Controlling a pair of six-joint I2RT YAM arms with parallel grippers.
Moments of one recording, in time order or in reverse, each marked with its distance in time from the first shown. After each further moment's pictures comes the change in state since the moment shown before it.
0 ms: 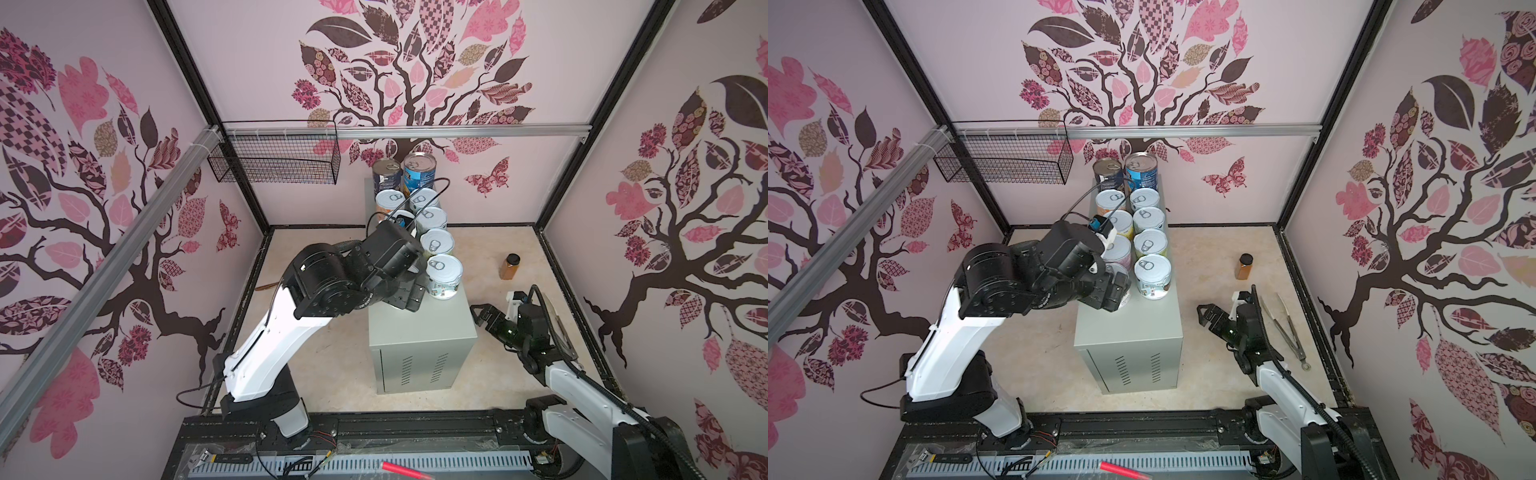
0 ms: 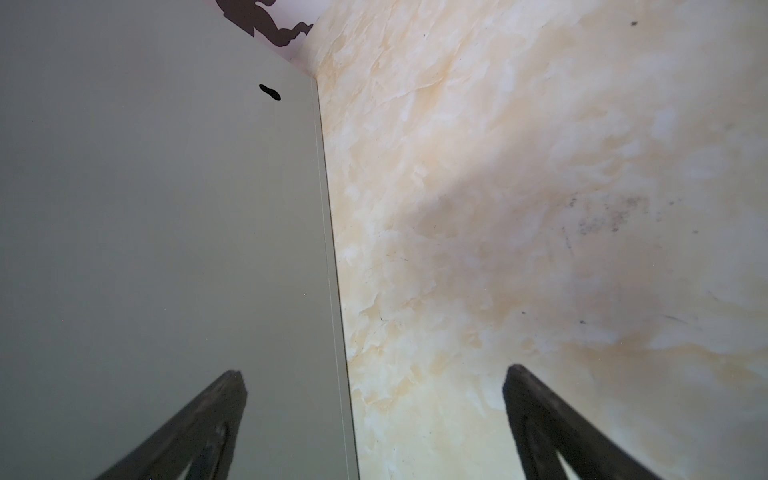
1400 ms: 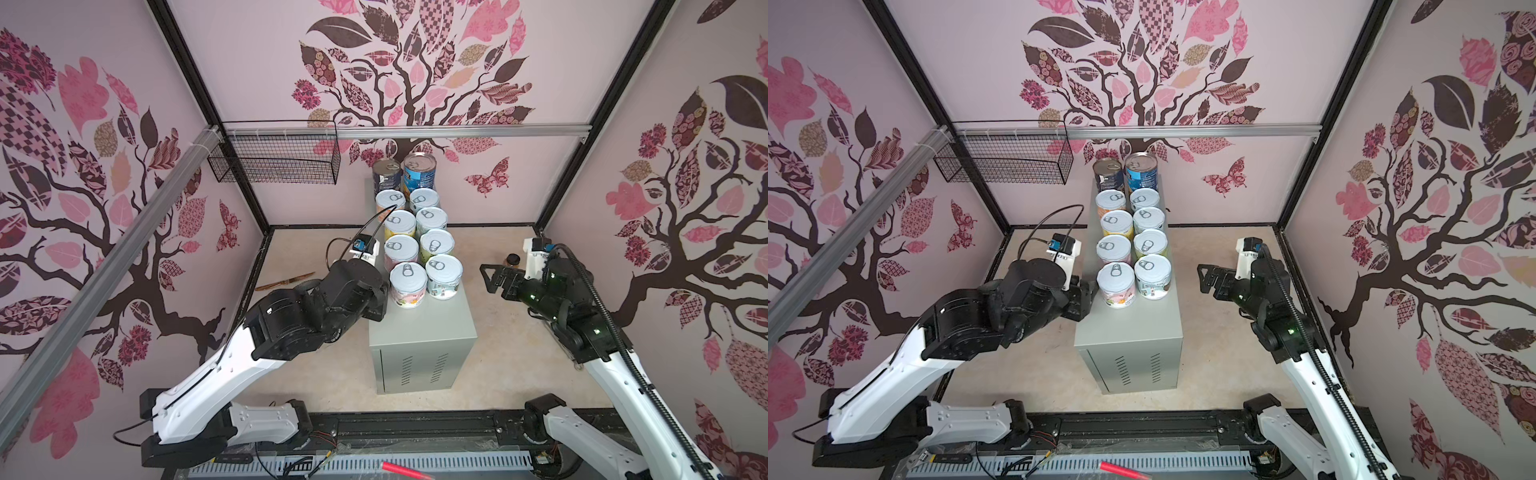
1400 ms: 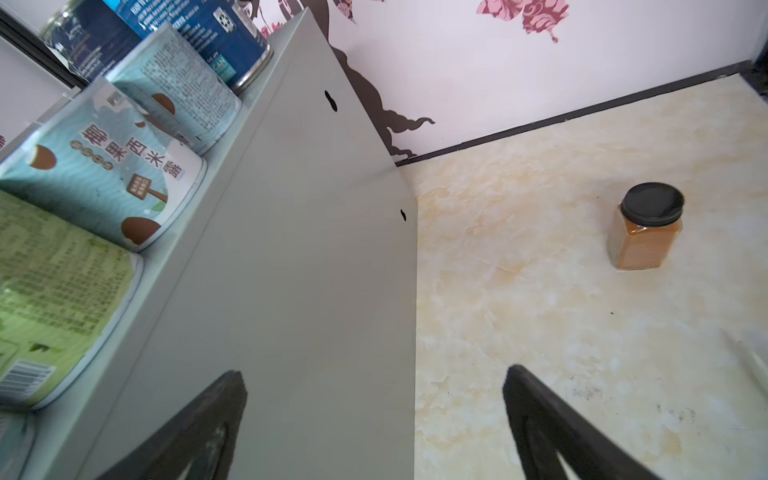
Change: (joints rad) left arm 0.000 -0.416 -0.741 0.488 -0.145 -0.044; right arm 0.140 -0.077 0.743 -0.668 0.145 -0.312
